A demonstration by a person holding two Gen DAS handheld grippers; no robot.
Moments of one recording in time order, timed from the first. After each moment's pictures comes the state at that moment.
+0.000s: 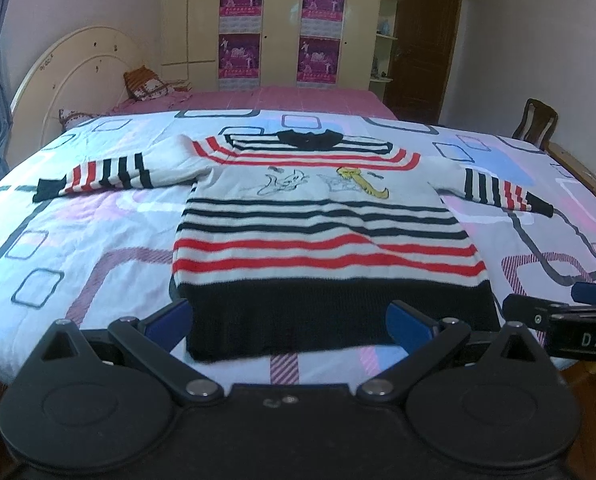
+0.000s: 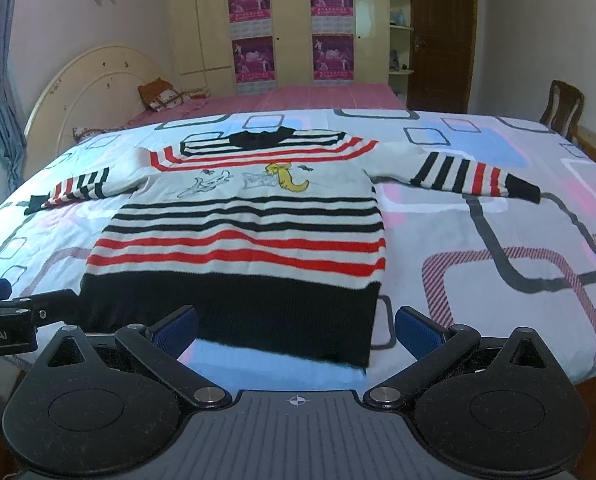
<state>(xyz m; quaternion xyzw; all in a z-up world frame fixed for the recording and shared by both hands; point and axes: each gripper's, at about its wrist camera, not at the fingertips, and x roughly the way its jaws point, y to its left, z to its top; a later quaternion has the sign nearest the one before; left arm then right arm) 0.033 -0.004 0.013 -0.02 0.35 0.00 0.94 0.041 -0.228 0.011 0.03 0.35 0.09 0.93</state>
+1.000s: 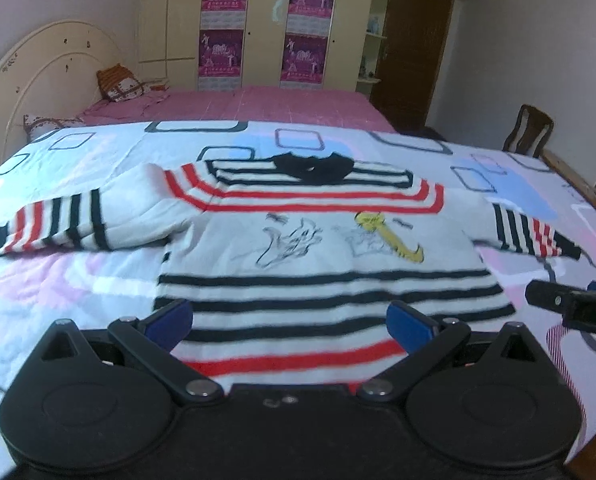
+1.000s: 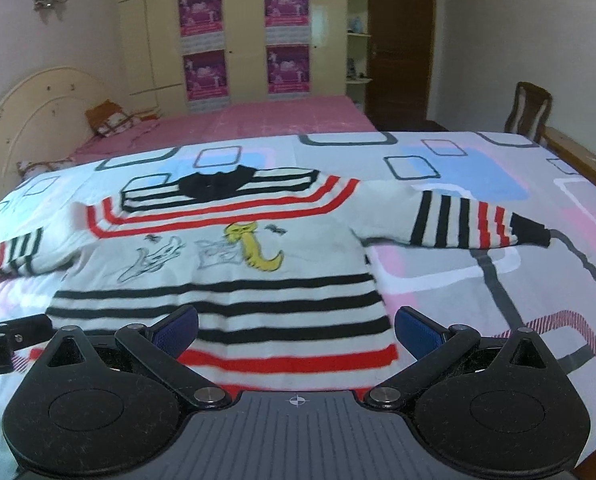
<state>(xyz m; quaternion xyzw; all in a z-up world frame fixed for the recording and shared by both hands) 0.196 0.031 0.000 -0.04 0.35 -0.04 0.94 0.197 -0.208 0.009 0.05 0.34 0.00 0.94</state>
